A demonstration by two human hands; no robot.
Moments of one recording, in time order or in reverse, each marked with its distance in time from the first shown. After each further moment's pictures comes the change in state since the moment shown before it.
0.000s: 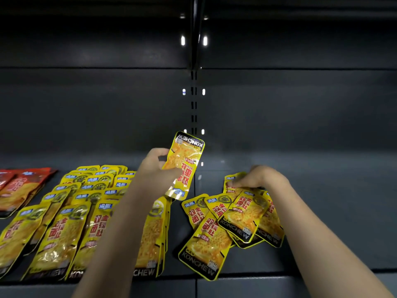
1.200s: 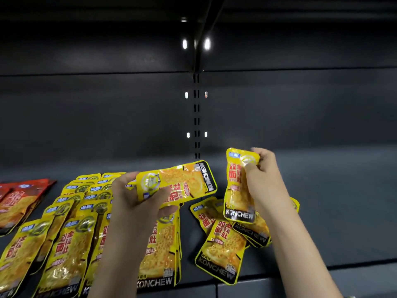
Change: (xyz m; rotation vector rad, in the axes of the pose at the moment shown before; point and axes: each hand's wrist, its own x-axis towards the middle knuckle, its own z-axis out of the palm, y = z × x) left_hand -0.046 -0.021 -0.022 -0.474 0.245 0.096; right_hand -0.092 -0.031 0.034 1.115 0.513 -0.313
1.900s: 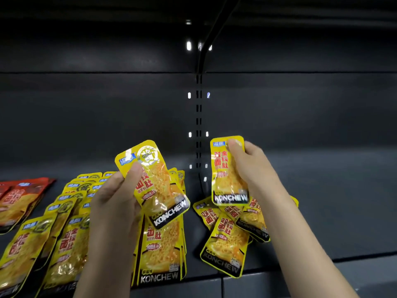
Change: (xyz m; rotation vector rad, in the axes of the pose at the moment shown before) left_hand 0.014 -0.001 -0.028 -0.118 0.024 0.065; right_hand 0.012 -0.020 0.018 -0.057 -0.110 0.029
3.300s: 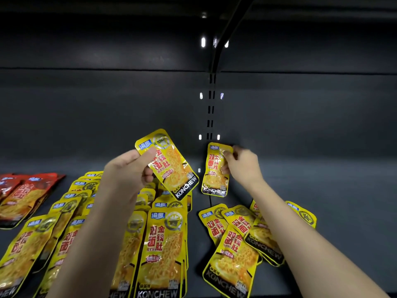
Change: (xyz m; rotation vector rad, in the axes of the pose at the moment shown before) left_hand 0.066 0.000 0.015 0.226 -0.026 -0.125; right_hand 0.091 0.046 0.035 -0.352 -0.068 -0.237
